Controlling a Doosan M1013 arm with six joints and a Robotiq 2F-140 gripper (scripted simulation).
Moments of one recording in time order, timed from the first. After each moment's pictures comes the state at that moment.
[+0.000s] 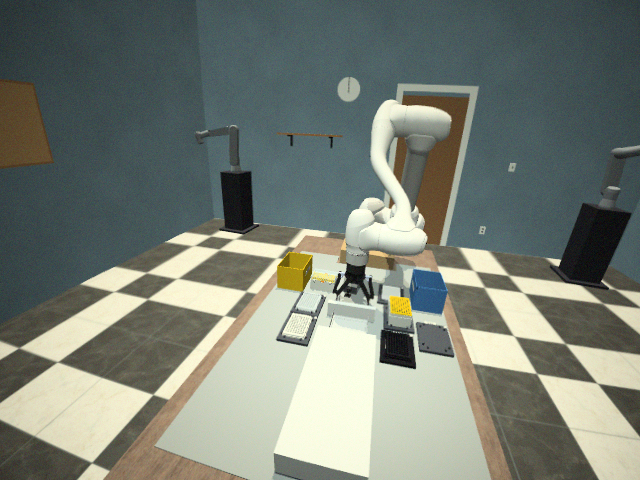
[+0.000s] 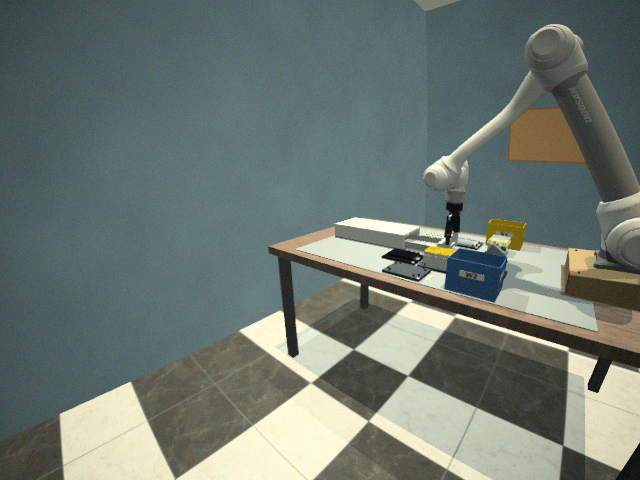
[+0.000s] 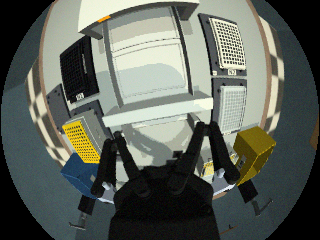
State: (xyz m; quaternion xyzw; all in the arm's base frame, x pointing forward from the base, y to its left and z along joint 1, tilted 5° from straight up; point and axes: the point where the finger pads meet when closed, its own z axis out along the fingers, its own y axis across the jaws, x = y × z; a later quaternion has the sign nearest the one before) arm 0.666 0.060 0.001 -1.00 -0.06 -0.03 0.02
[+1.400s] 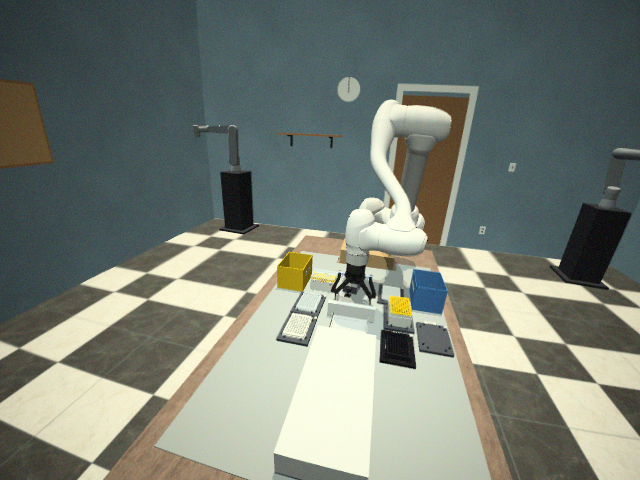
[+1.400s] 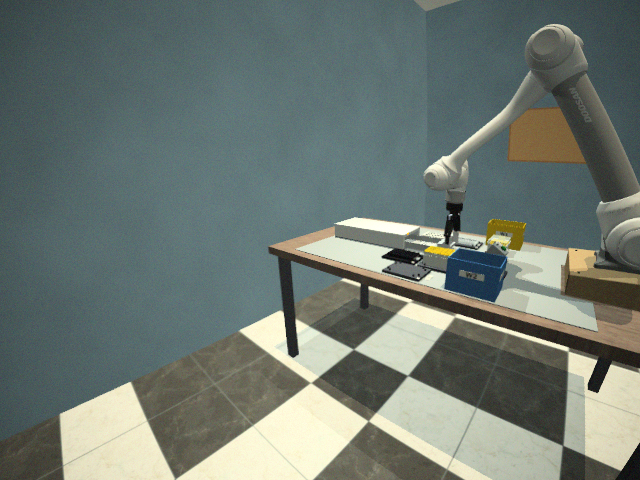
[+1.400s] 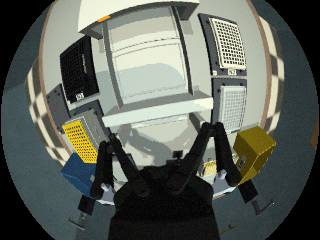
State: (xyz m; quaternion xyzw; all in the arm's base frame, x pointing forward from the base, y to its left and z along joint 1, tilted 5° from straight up) arm 0.665 0.060 0.001 -1.00 -0.06 -0.03 0.02
